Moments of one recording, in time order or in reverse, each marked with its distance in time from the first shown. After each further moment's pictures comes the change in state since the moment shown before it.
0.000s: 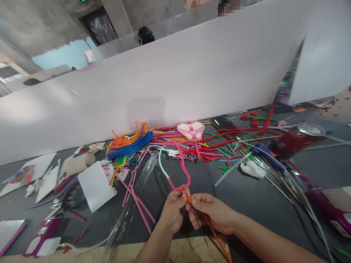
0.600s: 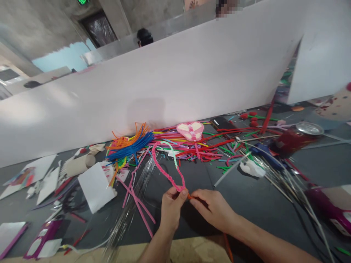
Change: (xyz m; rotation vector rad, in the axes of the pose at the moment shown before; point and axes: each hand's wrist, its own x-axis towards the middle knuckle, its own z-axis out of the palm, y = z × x) left_hand 0.001 -0.001 -0.008 0.449 0.362 0.320; right_hand -0.009 -0.018 0.000 -1.251 0.332 -0.465
